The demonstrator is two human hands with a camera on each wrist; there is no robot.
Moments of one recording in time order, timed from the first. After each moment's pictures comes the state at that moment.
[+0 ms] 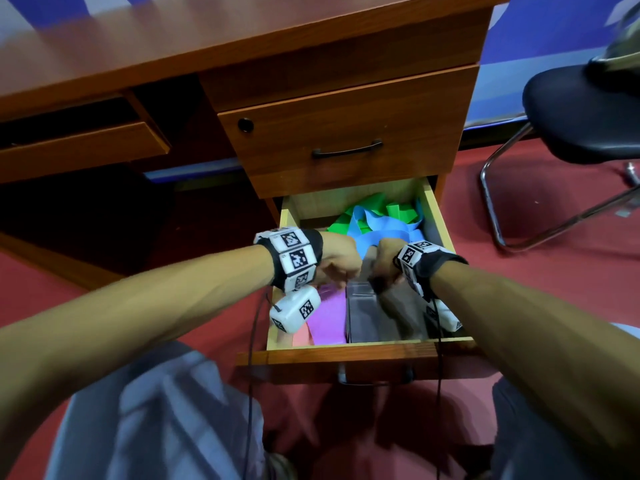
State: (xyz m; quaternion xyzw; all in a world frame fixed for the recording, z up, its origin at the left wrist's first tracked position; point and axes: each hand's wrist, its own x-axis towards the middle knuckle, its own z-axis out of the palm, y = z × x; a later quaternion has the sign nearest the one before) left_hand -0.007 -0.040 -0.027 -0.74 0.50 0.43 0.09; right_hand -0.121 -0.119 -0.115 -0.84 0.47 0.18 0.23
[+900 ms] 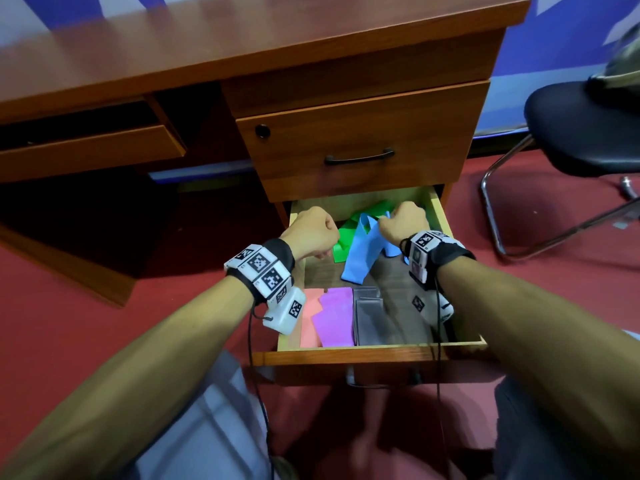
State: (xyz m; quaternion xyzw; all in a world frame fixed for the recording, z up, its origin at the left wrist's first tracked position) left_hand 0.044 -0.024 -0.004 -0.79 0.51 0.28 -0.18; right_hand -0.113 -0.129 -0.063 -0.69 0.64 -0.17 0.30
